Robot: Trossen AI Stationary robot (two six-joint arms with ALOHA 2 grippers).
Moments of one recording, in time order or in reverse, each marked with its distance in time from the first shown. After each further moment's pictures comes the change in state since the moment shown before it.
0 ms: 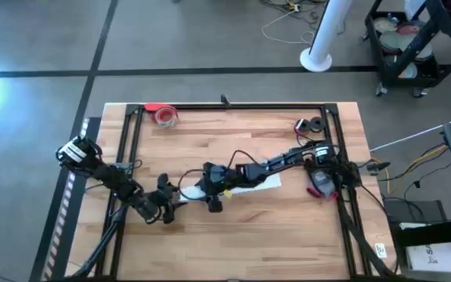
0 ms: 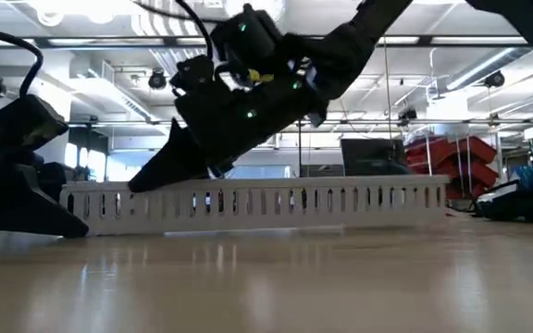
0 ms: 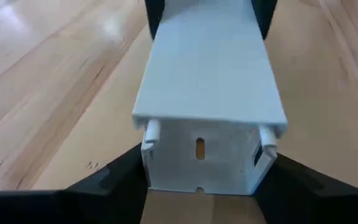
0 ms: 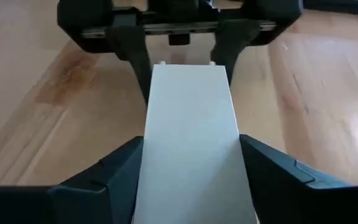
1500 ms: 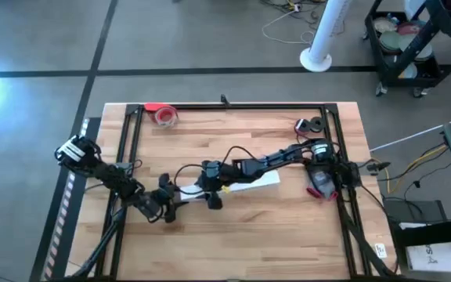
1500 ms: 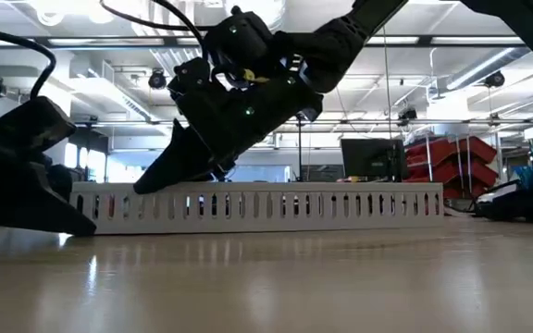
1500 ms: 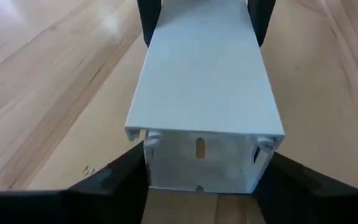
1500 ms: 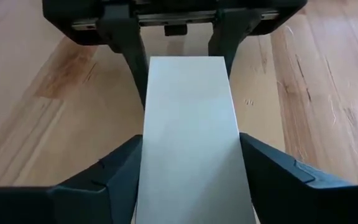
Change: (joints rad) left arm 0.005 0.000 0.000 -0.051 0.057 -0.044; right arm -0.016 -0.004 0.031 -0.153 0.054 -0.001
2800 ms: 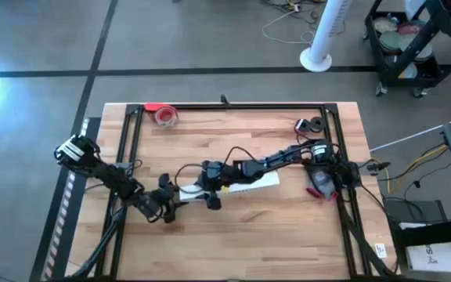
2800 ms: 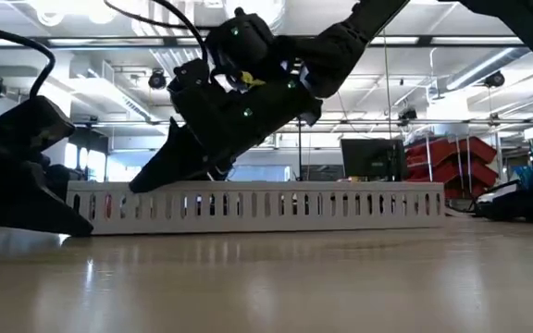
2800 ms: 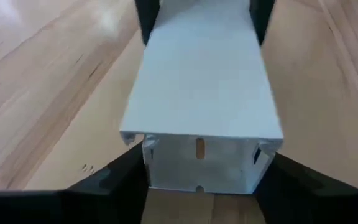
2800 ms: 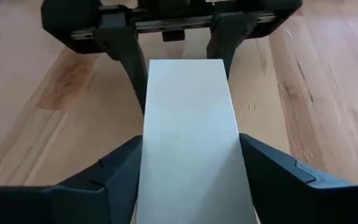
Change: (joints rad) left arm 0.005 0.001 0.007 0.000 0.011 0.015; right arm 0.018 0.005 0.000 0.061 0.032 0.040
